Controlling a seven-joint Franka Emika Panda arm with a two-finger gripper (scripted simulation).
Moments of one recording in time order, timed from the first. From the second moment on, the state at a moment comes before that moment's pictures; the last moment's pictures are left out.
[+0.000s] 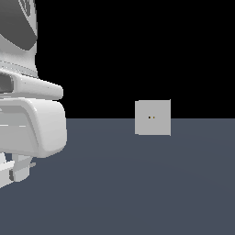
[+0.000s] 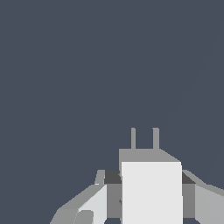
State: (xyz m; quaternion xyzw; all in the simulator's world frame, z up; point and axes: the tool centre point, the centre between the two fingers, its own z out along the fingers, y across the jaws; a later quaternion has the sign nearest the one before) arm -0.112 0.173 0.013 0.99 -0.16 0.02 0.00
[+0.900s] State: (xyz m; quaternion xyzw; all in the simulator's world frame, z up) arm -0.082 0.053 0.053 0.99 -0.14 0.02 0.00
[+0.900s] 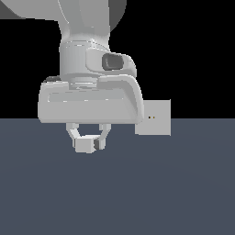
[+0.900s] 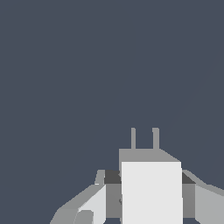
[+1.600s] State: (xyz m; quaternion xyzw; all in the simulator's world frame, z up) arm -0.043 -0.061 0.092 0.99 -0.11 0.03 0.00
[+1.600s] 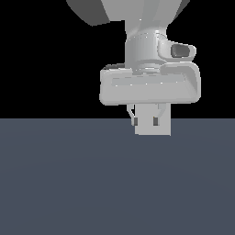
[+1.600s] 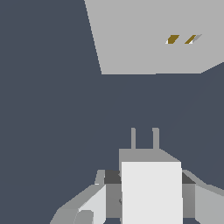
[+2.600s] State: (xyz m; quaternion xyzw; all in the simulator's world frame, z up) arm -0.025 -0.087 0.100 0.99 -0.10 0.02 0.00
